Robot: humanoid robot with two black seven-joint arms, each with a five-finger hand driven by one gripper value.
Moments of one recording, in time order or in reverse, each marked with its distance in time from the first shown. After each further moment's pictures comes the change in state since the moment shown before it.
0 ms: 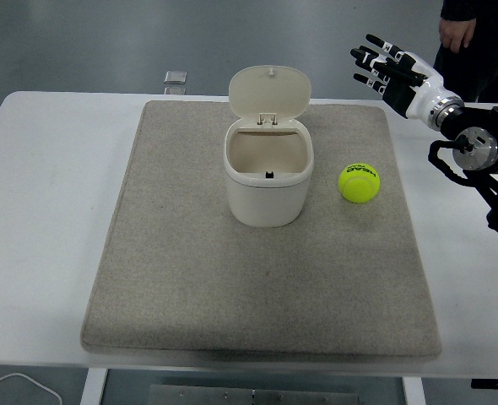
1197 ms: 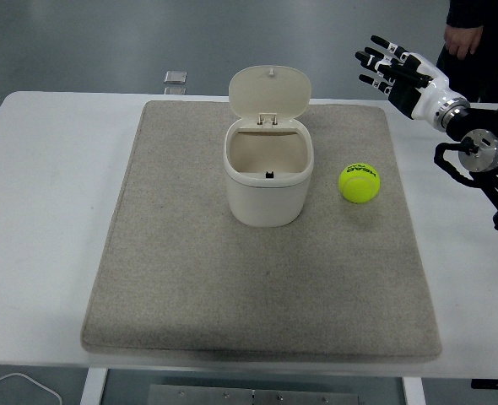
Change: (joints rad) left arm -0.006 0.000 0.002 -0.003 -0.001 0.000 0.000; right arm -0.002 -0.018 -0.012 0.004 -0.018 0.014 0.011
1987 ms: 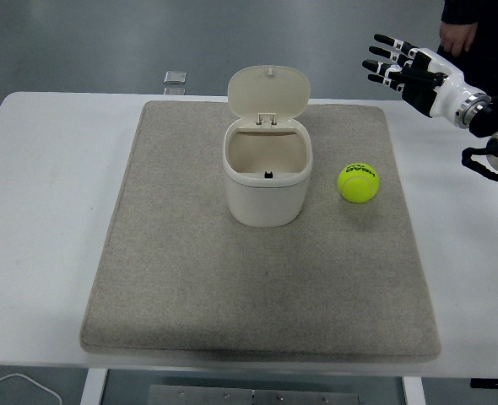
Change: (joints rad) left arm 0.000 0.000 0.000 0.000 0.000 0.000 0.000; right arm 0.001 -0.076 0.000 0.014 -0.183 0.143 0.019
